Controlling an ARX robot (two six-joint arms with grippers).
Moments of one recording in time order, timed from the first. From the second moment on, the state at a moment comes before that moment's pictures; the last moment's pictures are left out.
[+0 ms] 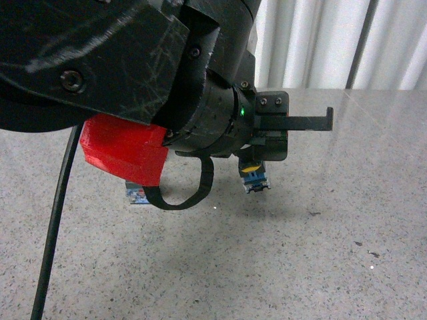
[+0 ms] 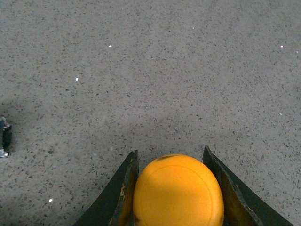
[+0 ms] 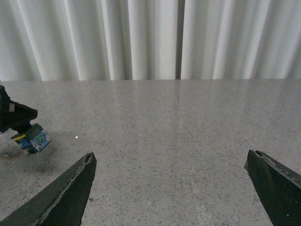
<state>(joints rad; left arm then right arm) -0.63 1.85 1.10 0.19 -0.21 -0.29 0.00 0.00 0.01 0.00 0.00 0.01</state>
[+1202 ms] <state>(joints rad) -0.61 1.91 1.19 0.22 -0.21 -0.28 0.00 0.00 0.01 0.00 0.00 0.01</state>
